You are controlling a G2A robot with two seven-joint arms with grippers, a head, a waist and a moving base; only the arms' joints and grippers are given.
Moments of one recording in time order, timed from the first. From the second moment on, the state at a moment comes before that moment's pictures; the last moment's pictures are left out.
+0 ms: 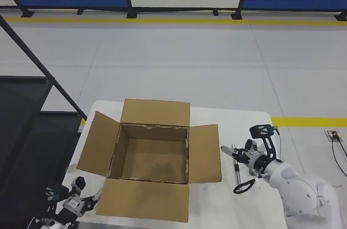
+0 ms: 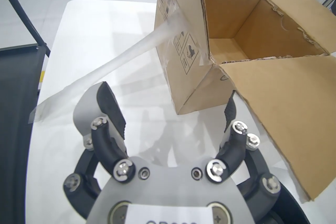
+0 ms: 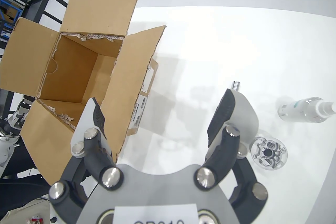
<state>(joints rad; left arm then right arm) 1.71 -1.17 -1.84 -1.68 1.07 -0.59 0.09 -1.20 -1.28 1.58 -1.95 -0.85 -0.02 0.93</state>
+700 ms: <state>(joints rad) 1.83 -1.17 -2.00 -1.84 0.80 -0.62 0.12 -1.14 -1.26 1.47 -1.84 -1.11 0.11 1.13</state>
